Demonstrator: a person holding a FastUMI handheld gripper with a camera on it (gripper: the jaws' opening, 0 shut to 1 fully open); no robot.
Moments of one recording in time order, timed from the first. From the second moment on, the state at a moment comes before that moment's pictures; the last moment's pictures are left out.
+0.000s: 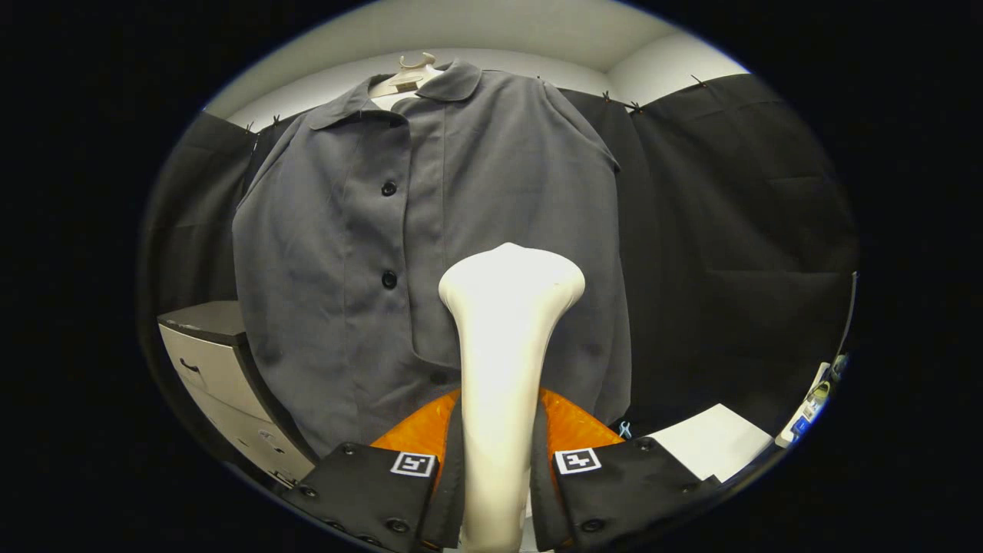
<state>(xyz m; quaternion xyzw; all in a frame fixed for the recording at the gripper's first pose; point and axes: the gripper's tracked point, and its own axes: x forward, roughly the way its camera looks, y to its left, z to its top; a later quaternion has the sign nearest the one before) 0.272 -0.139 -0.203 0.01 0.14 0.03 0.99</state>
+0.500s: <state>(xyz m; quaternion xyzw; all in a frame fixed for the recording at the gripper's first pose) 0.246 -0.147 -0.247 0.01 0.18 0.03 0.98</state>
